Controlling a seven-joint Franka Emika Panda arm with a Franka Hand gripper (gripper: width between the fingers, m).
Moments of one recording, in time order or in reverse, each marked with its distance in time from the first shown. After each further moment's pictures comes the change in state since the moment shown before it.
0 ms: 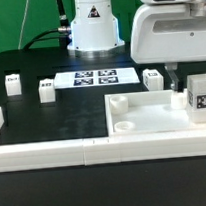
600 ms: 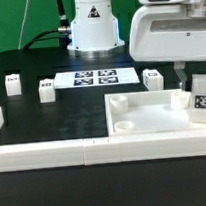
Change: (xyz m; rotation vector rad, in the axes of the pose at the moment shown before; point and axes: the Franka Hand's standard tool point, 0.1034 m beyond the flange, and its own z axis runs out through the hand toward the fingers) arm -0.001 0.002 0.001 0.003 -0.004 0.398
